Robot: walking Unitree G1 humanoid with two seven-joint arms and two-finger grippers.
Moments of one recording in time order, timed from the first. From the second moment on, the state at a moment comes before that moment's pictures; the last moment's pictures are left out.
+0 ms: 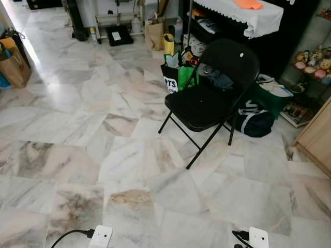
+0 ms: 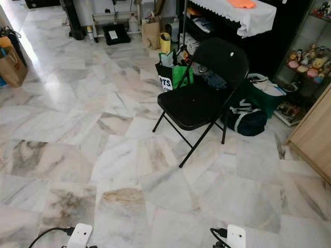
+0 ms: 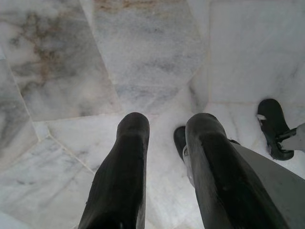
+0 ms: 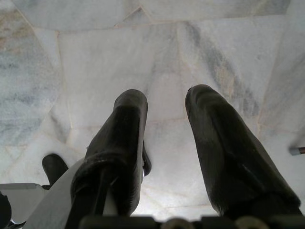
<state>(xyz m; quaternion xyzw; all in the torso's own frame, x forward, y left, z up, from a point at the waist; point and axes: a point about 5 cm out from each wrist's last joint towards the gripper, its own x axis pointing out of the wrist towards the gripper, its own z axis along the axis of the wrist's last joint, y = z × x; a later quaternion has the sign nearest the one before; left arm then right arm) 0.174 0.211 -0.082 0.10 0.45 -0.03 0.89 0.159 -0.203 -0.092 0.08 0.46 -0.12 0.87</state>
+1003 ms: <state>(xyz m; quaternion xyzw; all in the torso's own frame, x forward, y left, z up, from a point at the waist) 0.184 0.202 -0.079 0.09 0.43 -0.04 0.90 0.161 -0.209 -0.091 0.07 0.46 -0.12 0.87</state>
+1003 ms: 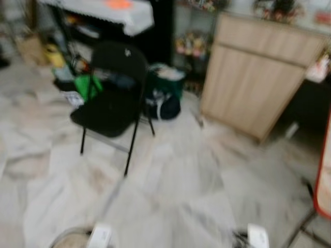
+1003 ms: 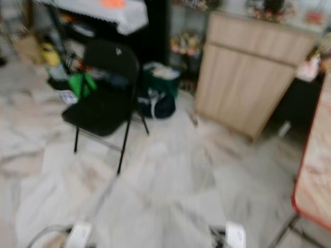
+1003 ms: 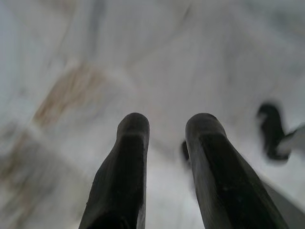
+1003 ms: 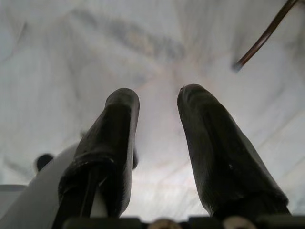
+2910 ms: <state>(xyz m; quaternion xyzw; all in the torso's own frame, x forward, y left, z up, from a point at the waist) 0.173 0.212 -0.083 0.10 0.45 -0.03 0.89 0.157 -0.203 -0.093 0.08 0.47 -0.12 0.87</state>
